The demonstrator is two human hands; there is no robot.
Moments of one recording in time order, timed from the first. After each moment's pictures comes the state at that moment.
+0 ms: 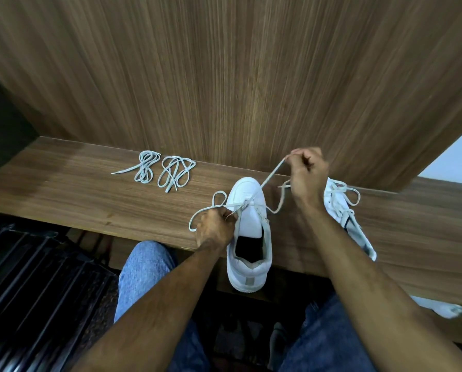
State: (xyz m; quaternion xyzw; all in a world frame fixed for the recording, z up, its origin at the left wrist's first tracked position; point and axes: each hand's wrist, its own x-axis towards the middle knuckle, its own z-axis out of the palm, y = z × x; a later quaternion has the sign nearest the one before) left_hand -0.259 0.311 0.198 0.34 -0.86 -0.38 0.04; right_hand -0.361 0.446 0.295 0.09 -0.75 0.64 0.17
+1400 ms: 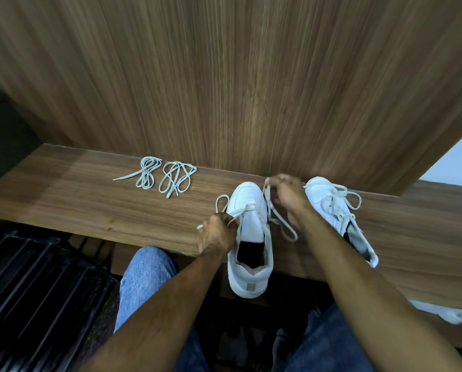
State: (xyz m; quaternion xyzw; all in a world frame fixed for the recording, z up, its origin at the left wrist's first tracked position) left_hand -0.257 0.317 0.208 0.35 -0.86 -0.38 0.03; right_hand -0.364 0.439 0.278 0.00 -0.76 0.62 -0.17
